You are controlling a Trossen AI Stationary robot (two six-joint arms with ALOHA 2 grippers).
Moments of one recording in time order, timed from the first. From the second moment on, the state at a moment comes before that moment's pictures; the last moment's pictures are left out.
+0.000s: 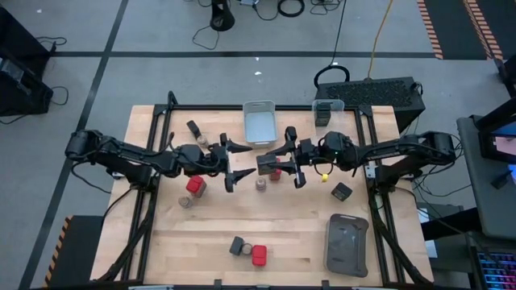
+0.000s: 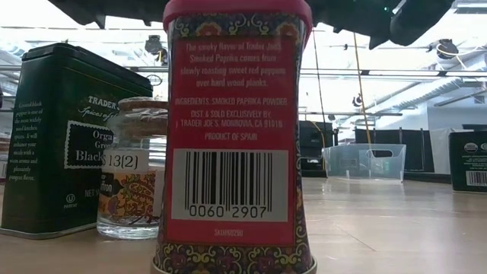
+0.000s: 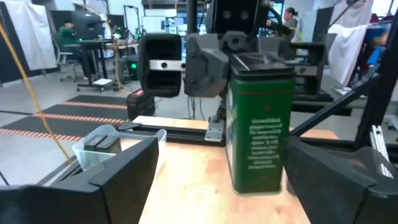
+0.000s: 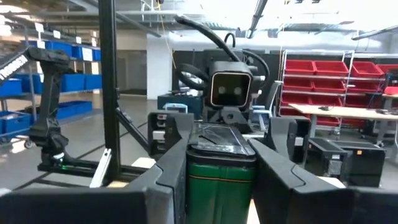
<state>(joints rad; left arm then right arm) -0.07 1.29 0.67 0.64 -0.19 0.01 -0.09 1.39 0.70 0.91 -0.26 0.04</state>
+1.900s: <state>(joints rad) 0.00 1.44 0.76 0.68 -0.08 -0.01 -0.10 1.39 0.70 0.93 -0.18 -0.05</state>
